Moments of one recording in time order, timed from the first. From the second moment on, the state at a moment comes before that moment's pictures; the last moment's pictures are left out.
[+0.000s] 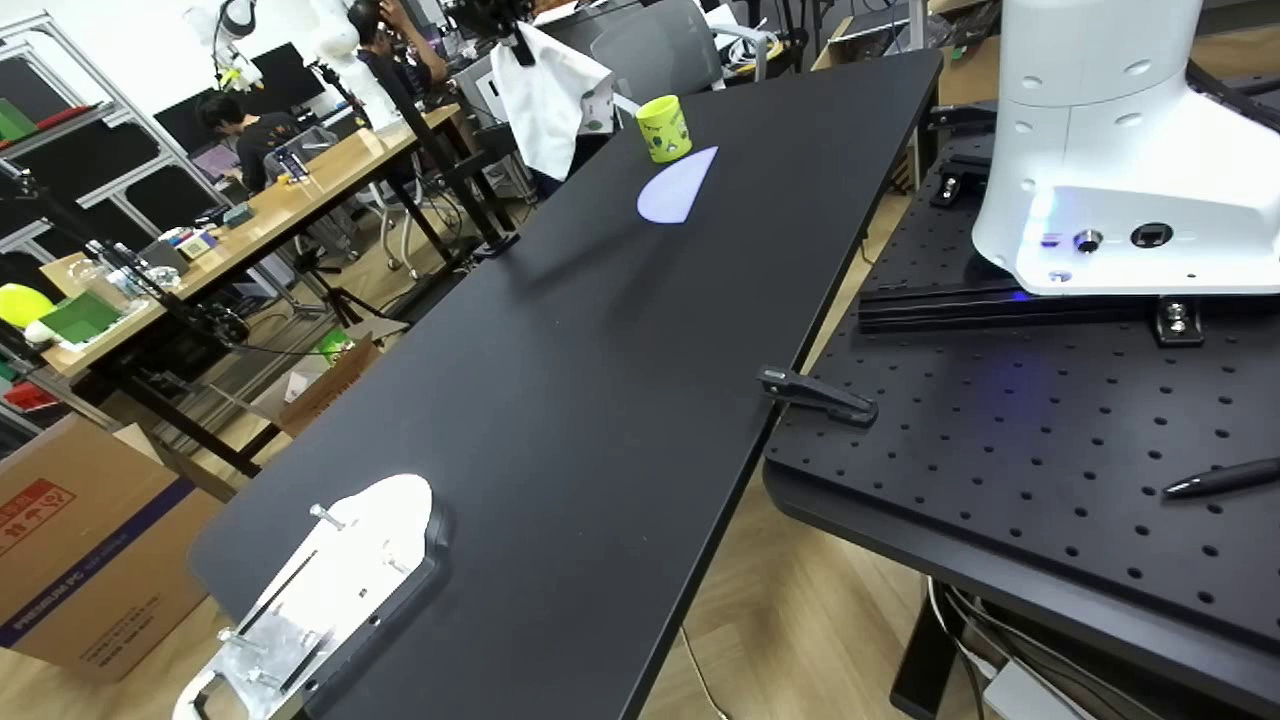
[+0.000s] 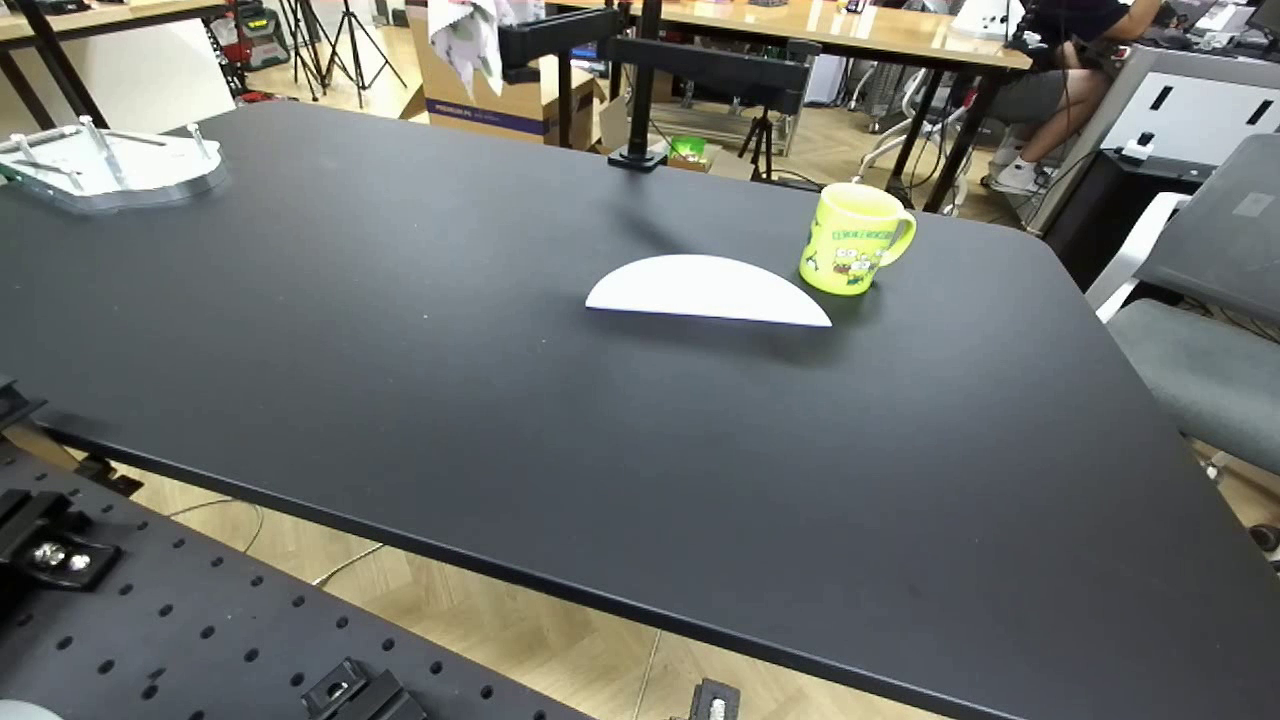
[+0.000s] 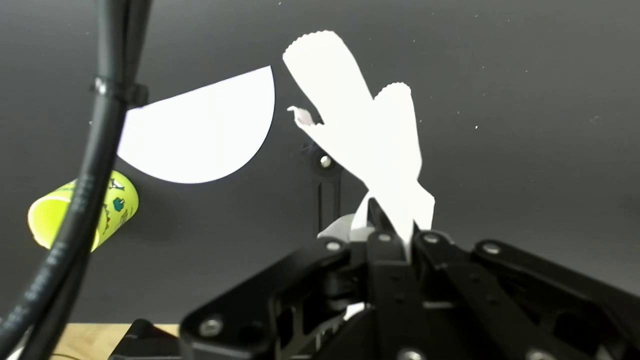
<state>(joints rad) 0.06 -0.09 0.08 -2.18 -0.09 2.17 0.16</state>
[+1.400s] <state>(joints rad) 0.02 -0.06 0.07 -2.18 -0.12 2.16 0.15</state>
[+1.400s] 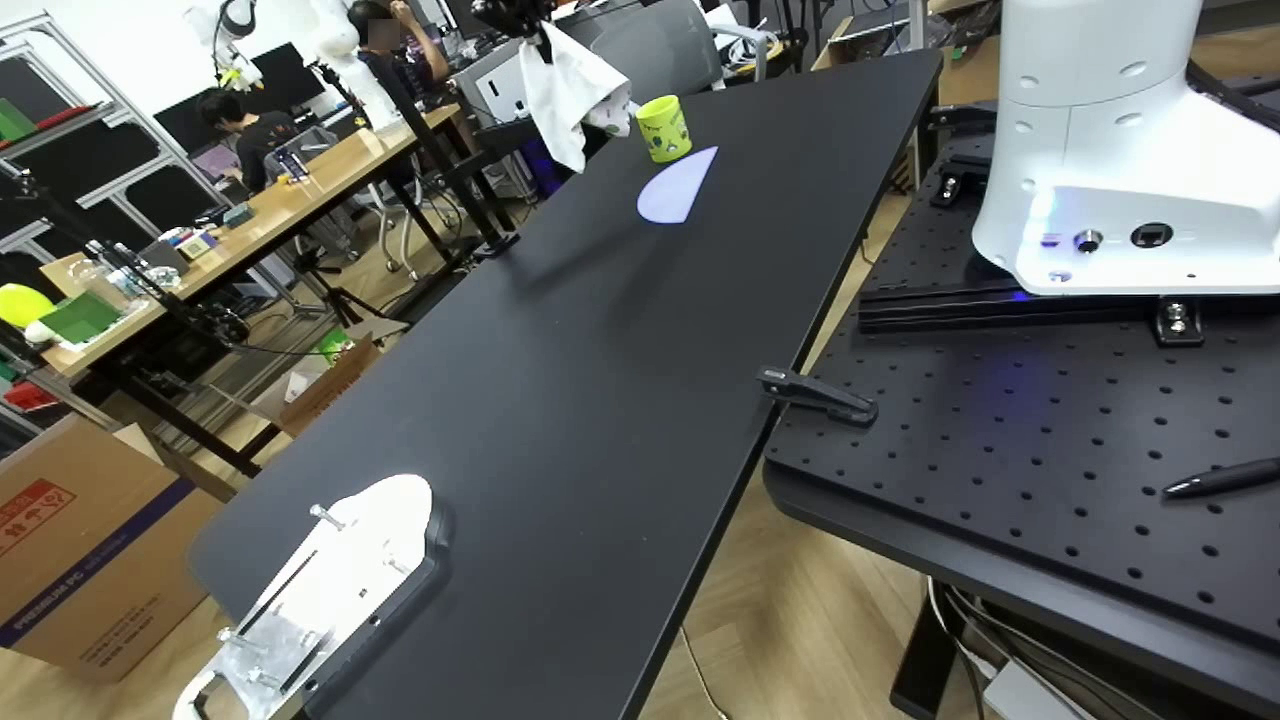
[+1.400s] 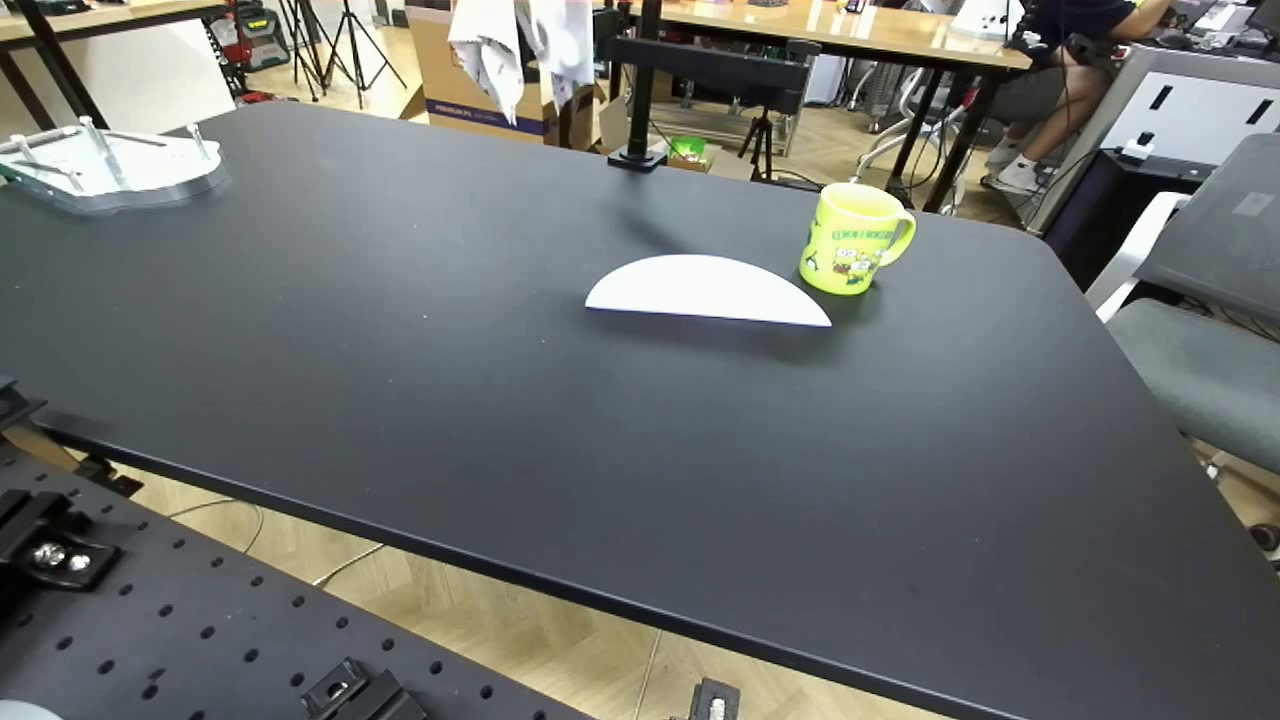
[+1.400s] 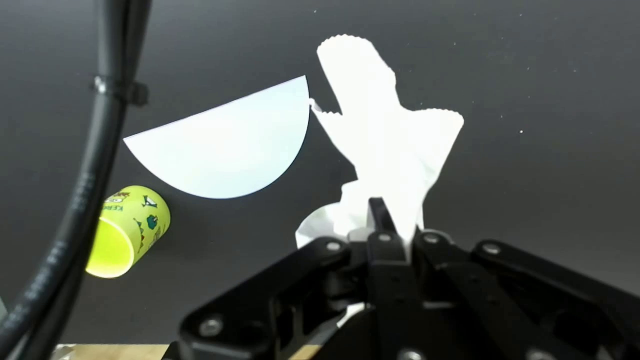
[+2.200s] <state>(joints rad) 0.03 -0.01 0.07 -2.20 -0.09 2.16 0.12</state>
